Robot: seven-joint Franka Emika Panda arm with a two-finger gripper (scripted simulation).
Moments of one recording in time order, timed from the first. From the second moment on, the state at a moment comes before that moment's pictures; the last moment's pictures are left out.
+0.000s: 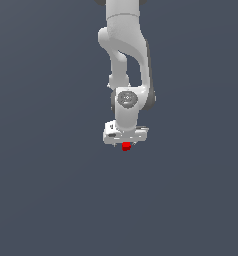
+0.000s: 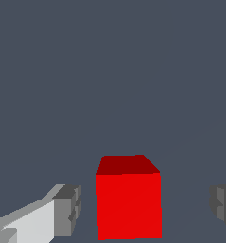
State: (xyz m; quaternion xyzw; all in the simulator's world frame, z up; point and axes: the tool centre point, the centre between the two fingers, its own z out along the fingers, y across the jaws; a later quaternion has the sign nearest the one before) arm -0.041 0.027 0.047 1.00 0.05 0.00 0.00
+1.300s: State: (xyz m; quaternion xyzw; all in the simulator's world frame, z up) arm -0.049 0.036 0.029 1.00 0.06 0.00 0.00
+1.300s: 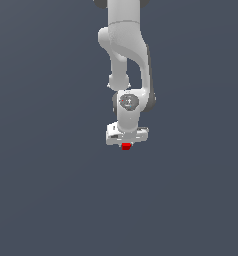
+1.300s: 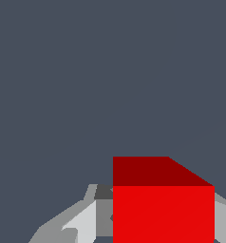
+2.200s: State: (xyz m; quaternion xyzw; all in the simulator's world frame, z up) arm -0.044 0.026 0.168 1.00 0.06 0.00 0.00
